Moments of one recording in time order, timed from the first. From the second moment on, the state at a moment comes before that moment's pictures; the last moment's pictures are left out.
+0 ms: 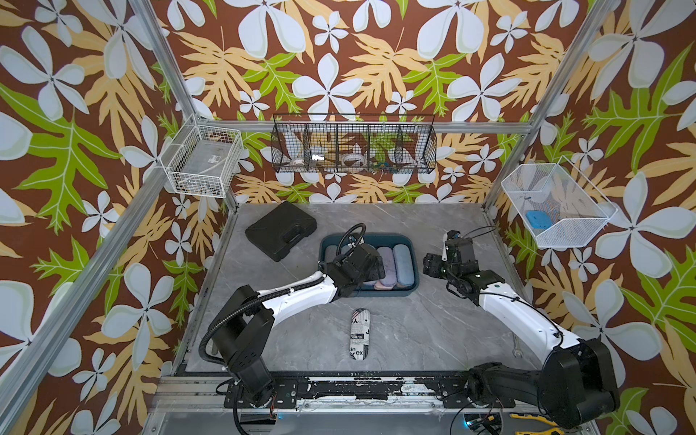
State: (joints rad) left arm -0.85 1.65 1.12 -0.21 -0.27 -0.83; right arm 0.26 1.26 0.82 -0.32 0.13 0.38
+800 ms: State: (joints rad) left arm -1.04 1.53 0.79 -0.30 -0.25 -0.97; right arm 0.26 1.25 0.81 -0.31 0.12 0.40
